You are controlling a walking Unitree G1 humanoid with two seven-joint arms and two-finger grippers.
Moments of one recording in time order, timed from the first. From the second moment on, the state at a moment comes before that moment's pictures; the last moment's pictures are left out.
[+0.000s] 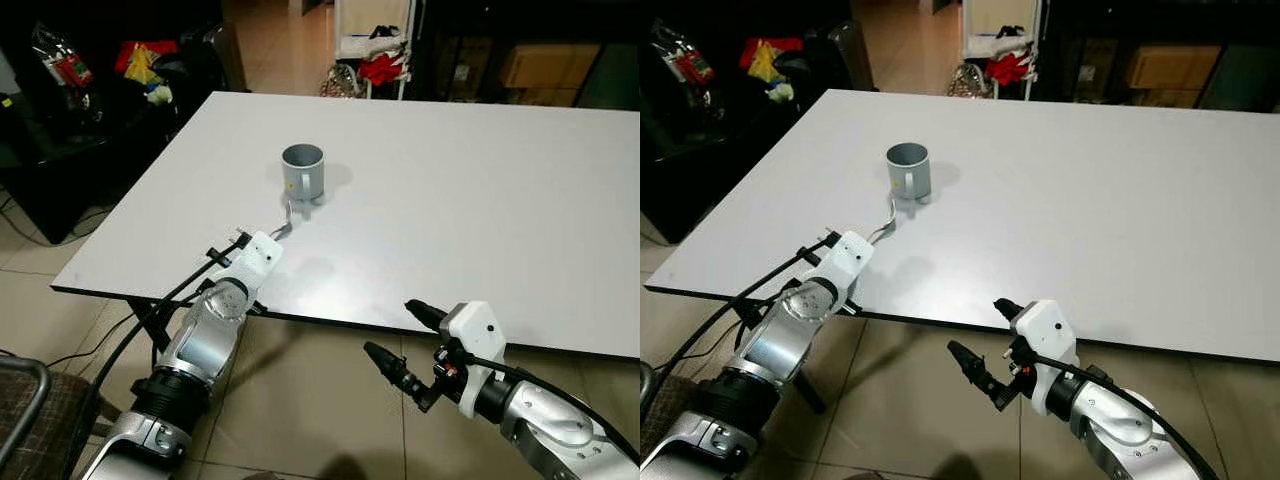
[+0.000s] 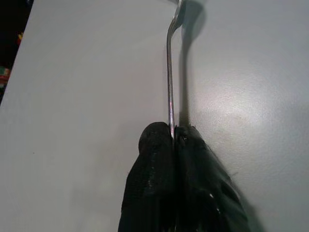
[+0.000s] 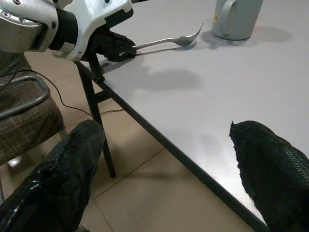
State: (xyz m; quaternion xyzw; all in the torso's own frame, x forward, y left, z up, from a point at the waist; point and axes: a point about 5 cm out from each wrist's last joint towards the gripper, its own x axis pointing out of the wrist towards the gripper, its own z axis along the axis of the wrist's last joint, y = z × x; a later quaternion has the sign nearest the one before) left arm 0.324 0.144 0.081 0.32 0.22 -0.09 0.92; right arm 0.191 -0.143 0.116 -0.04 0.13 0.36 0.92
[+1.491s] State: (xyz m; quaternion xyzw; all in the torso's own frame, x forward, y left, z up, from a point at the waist) left arm 0.353 0.200 0.105 0.29 0.21 -0.02 0.94; right arm 0.198 -0.142 0.121 -0.05 0.12 0.38 0.92
